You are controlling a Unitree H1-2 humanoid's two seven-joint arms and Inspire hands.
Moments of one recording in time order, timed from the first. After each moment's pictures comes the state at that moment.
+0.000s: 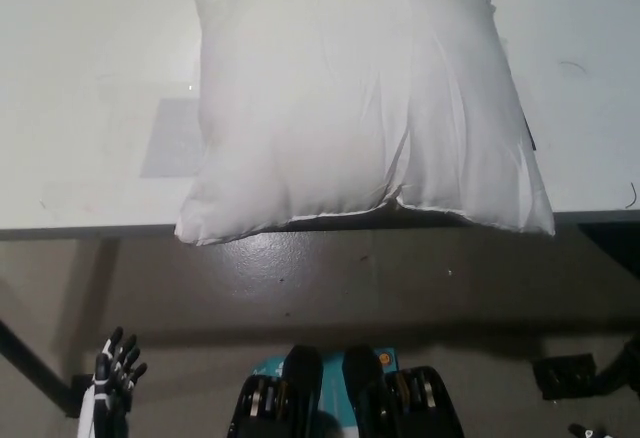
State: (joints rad) left_arm 0.10 0.02 0.15 0.24 -0.08 -0.31 0.01; right_arm 0.14 -0.27 -0.09 0.30 0.02 -0.32 0.06
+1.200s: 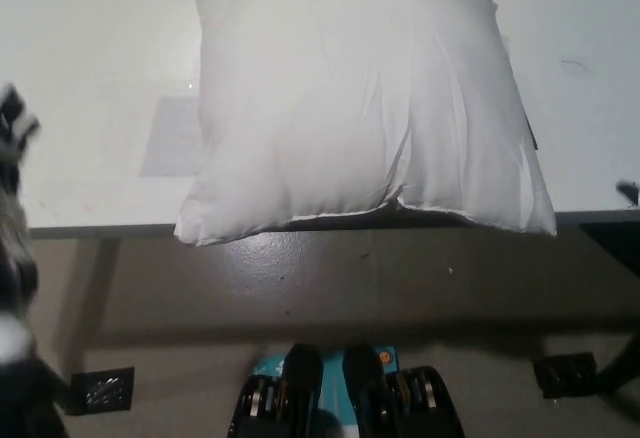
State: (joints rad) left_arm -0.28 0.10 0.24 -0.45 0.00 0.05 0.06; right_arm -0.29 -0.35 -0.19 -0.24 -0.10 -0.01 0.05
